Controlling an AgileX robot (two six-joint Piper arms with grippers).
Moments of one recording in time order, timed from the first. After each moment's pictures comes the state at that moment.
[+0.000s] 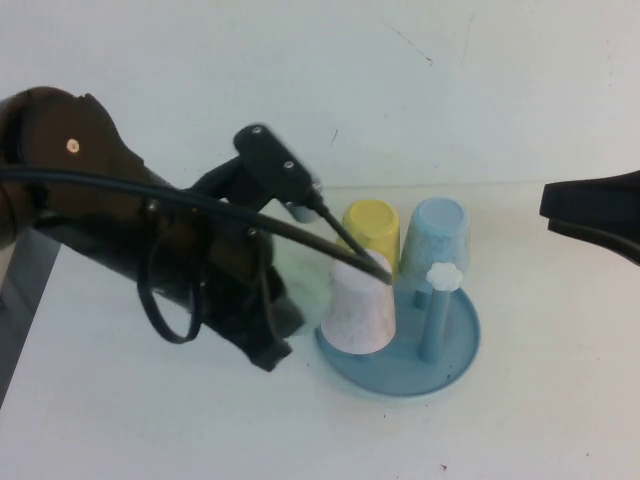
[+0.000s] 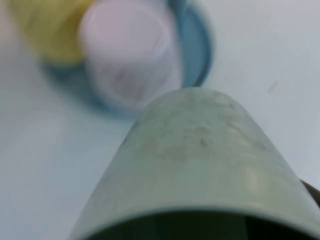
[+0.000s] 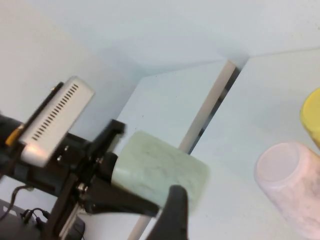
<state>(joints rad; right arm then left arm) -0.12 1.46 -0.80 1.60 1.23 -1.27 -0.44 1.44 -1.20 -0.53 0.97 0.75</state>
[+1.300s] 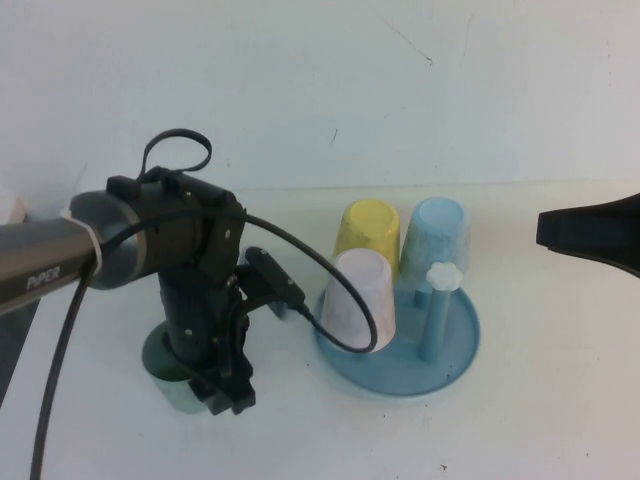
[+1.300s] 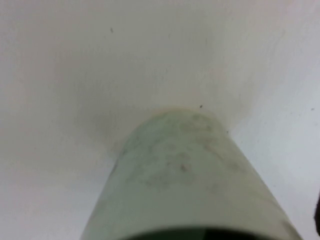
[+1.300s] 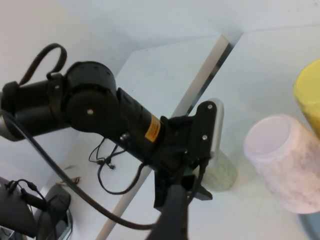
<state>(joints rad) -0.12 1.46 -0.80 1.52 1.23 -1.29 -0.45 1.87 -1.26 0.03 1.06 0.42</state>
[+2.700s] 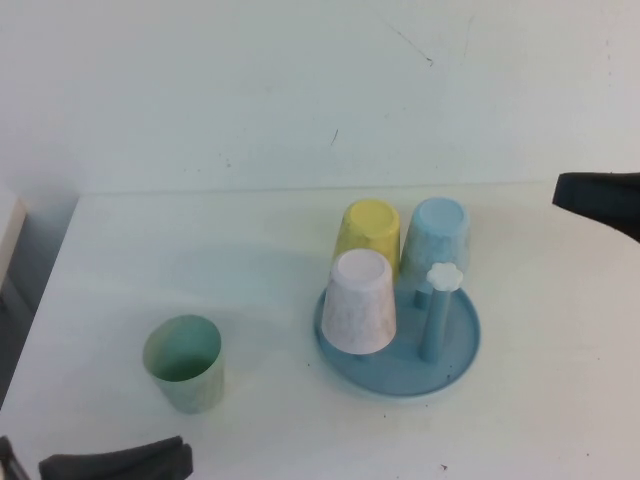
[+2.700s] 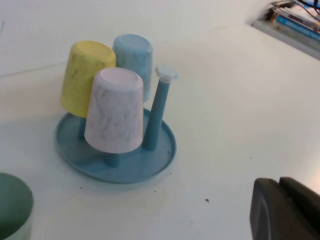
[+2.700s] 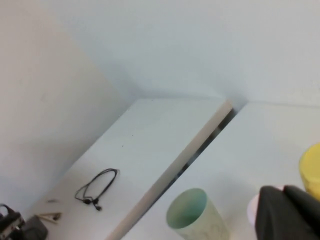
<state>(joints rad) -0.12 1.41 -0.77 1.68 1.23 -1.50 -0.45 0.46 -0.33 -1.06 0.44 0.83</state>
